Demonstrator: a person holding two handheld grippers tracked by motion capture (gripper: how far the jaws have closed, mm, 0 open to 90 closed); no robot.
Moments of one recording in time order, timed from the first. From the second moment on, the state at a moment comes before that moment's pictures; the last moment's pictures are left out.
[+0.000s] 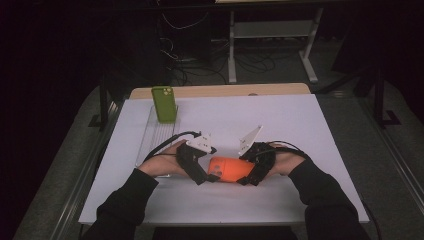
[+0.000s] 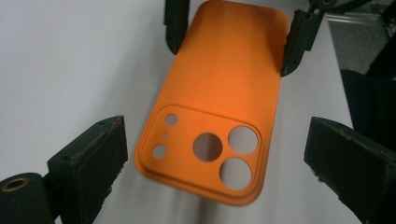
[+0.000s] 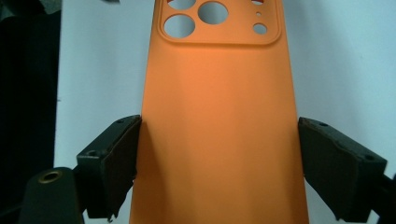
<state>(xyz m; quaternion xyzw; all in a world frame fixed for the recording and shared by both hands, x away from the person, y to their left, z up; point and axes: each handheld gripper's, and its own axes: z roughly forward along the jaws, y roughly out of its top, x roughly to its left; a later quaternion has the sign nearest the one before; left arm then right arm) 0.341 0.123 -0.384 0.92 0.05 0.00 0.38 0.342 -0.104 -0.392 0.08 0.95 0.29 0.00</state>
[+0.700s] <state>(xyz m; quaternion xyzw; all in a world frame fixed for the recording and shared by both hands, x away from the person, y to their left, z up) 0.331 0.117 -0.394 0.94 0.01 -0.02 0.33 0.323 -0.082 -0.381 0.04 0.95 0.30 0.00</state>
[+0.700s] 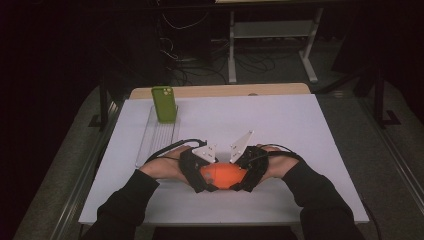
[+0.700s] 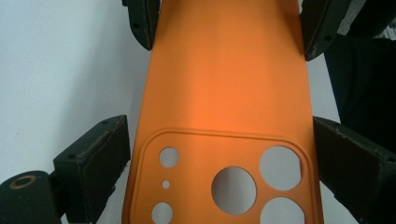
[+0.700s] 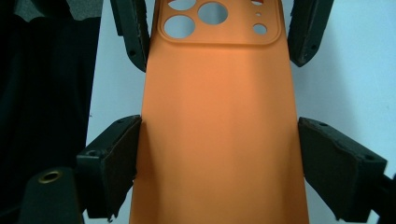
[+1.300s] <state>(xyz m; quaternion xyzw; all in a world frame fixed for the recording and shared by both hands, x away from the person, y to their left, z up) 0.332 0.115 -0.394 0.95 0.01 -0.03 0.32 0.326 -0.084 -0.380 0.03 0.95 0.32 0.01</state>
